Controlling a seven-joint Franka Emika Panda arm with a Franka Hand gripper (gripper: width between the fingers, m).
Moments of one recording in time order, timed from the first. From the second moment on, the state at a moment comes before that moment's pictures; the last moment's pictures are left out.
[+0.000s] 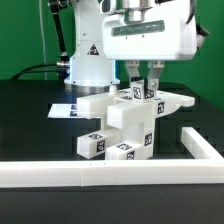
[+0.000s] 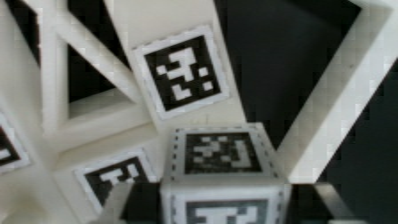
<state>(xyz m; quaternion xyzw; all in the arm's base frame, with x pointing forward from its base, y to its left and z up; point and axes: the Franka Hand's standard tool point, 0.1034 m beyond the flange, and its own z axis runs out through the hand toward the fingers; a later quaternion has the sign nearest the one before) 0.568 0.050 0.120 -0.84 0.54 -0.05 0.05</state>
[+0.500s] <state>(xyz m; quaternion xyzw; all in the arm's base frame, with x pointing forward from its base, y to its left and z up) 0.570 0.056 0.119 -0.91 0.41 -0.06 0.04</state>
